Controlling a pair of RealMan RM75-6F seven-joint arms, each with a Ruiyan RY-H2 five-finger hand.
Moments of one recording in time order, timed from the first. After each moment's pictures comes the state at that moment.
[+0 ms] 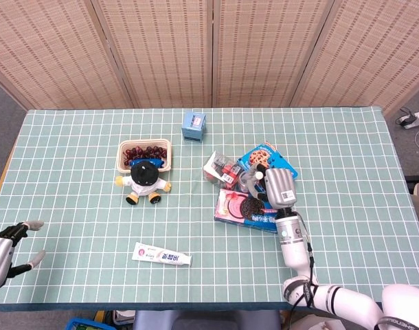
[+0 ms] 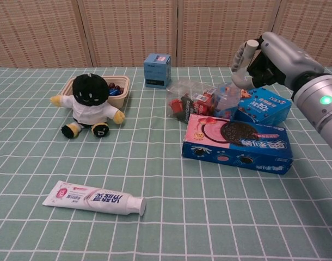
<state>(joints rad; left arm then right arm) -0.08 -1.07 -0.01 -1.60 1.61 1.56 -0.09 0.60 -1.79 0.34 -1.31 -1.24 1.29 -0.17</state>
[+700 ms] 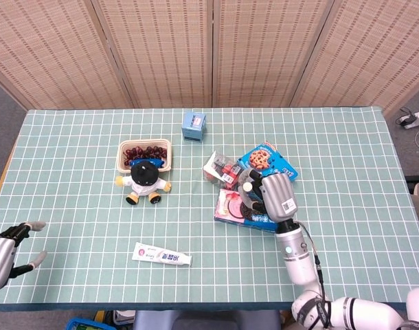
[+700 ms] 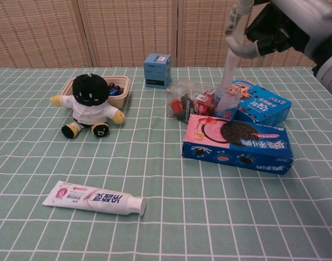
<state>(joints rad) -0.08 -1.07 0.00 -1.60 1.62 1.56 -0.08 0.55 -1.65 0.29 -1.66 -1.40 1.40 -0.22</state>
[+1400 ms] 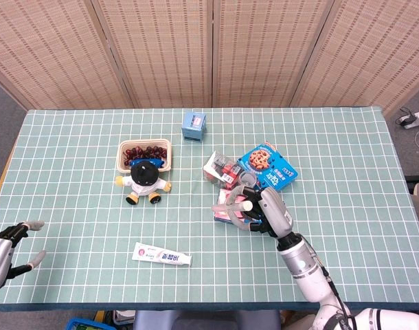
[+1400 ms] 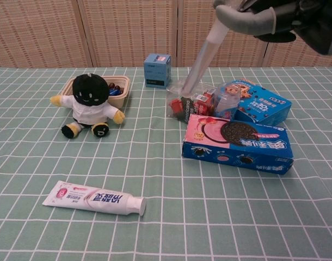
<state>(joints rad) -0.07 -1.07 -0.01 -1.59 1.63 1.58 -0.11 0.53 -1.47 0.22 -1.88 -1.48 1.29 0.31</state>
